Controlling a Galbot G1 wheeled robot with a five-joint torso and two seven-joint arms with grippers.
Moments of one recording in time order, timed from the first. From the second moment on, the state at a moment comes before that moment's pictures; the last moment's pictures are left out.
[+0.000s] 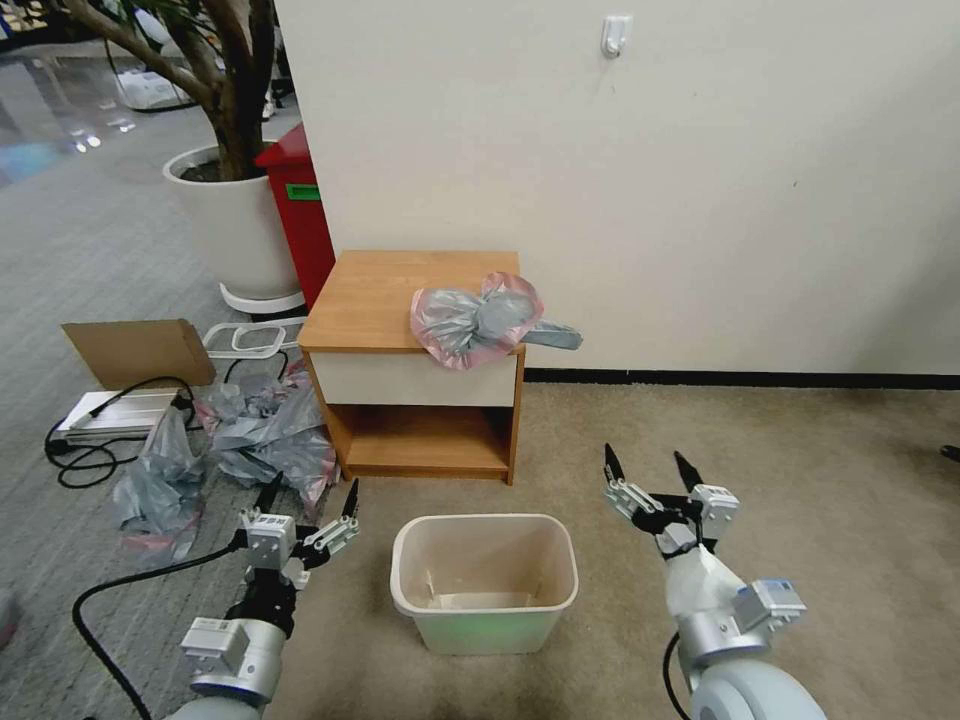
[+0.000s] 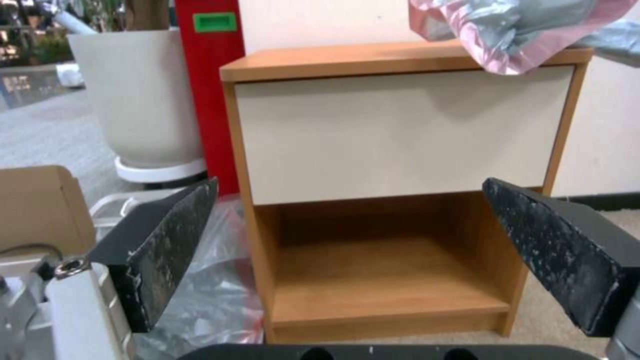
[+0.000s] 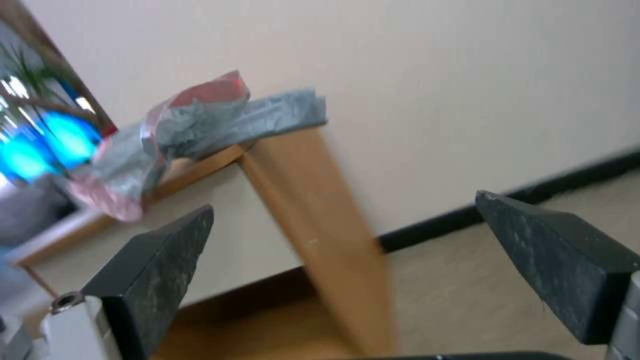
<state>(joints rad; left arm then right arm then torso) 1.79 -1.29 -0.59 -2.18 -0.21 -0.10 -0.02 -1.58 1.48 0.47 2.10 0.55 -0.05 -0.01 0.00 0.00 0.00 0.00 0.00</state>
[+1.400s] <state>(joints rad) 1.85 -1.34 -0.65 -2.19 -0.18 -0.11 -0.03 -0.90 1.60 0.40 1.51 1.20 -0.04 0.04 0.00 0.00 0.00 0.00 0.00</state>
